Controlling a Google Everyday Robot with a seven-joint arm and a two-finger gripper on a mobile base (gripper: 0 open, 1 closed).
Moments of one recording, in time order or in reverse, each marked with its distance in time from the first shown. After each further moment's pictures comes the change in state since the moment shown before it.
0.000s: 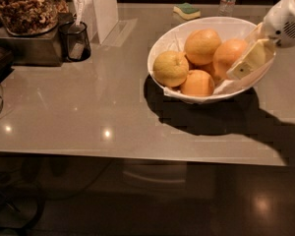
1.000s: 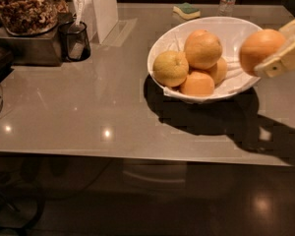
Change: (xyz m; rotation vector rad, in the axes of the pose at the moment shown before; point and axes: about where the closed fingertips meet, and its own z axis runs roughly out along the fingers) arm 0.016 0.016 -0.061 0.055 -0.211 0.027
